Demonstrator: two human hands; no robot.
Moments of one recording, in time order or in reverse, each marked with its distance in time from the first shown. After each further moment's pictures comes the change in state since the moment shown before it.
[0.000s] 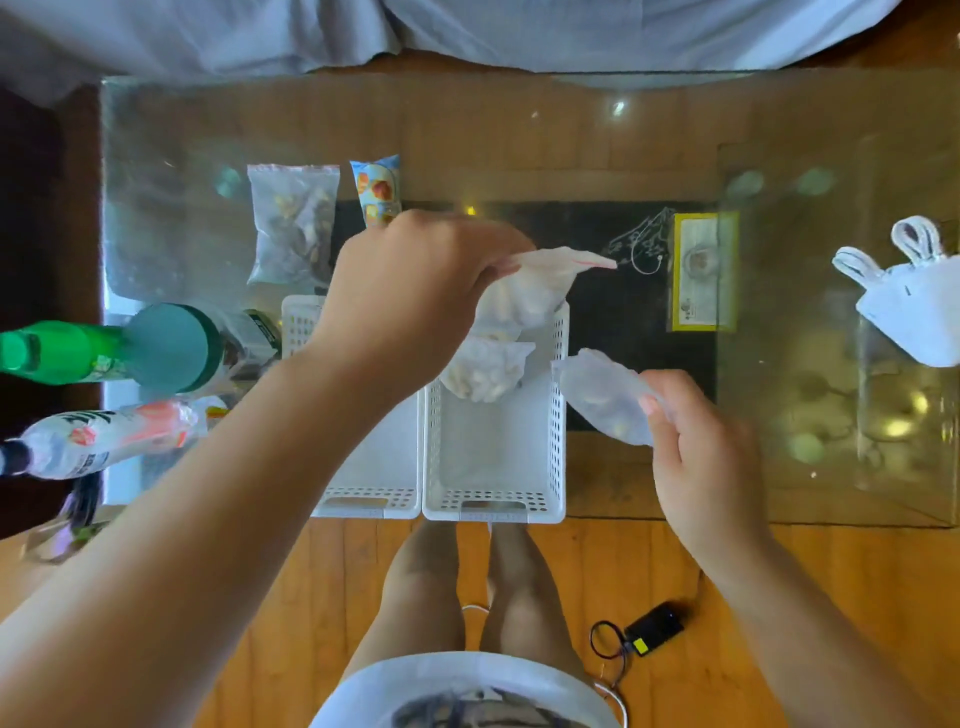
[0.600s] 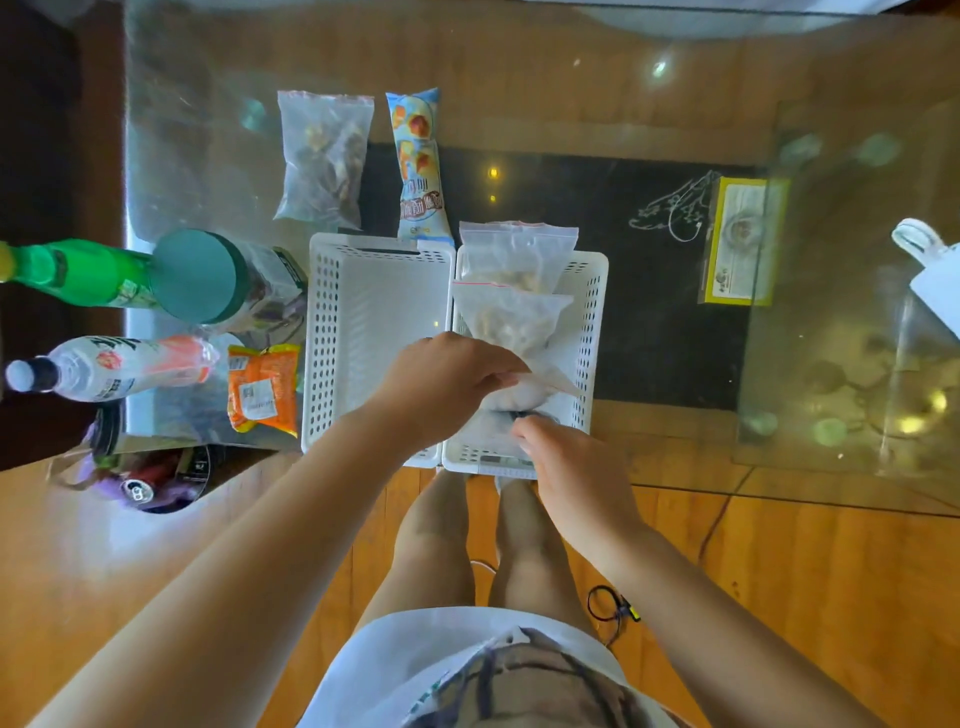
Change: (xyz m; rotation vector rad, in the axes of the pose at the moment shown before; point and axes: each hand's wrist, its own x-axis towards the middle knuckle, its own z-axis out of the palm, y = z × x) left_hand -0.074 -0.040 0.084 -0.147 -0.485 -0.135; right_hand -0.042 -0.034 0.089 -0.063 -0.471 -0.137
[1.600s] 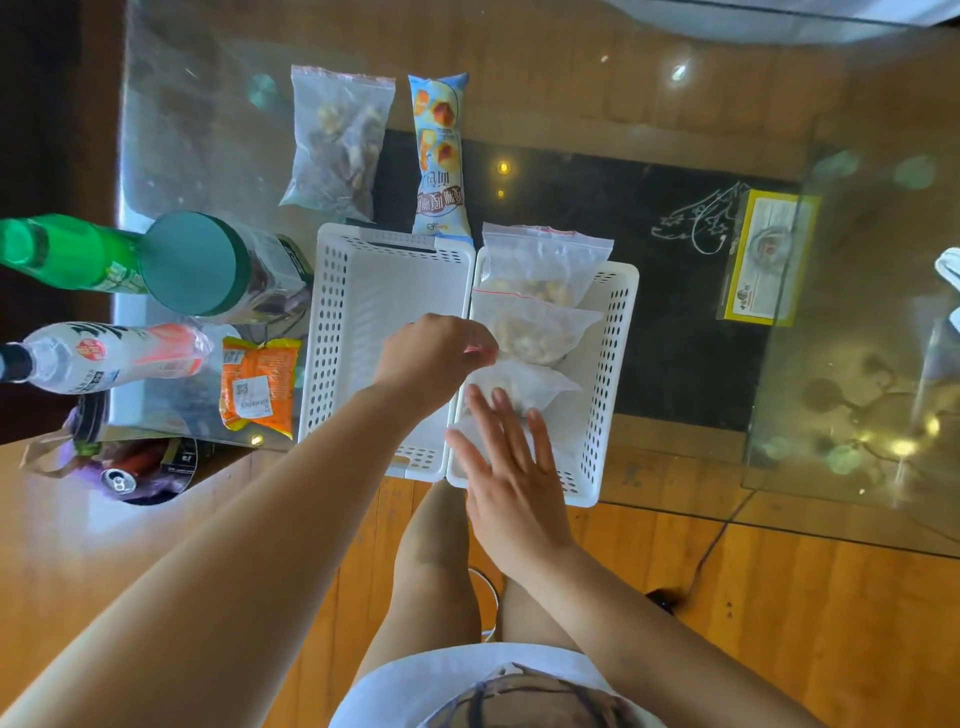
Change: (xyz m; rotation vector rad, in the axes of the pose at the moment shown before) left_hand 0.042 -0.057 0.025 -0.060 0.119 -0.257; right_hand 0.026 -0.020 0.075 -0.281 0.164 -0.248
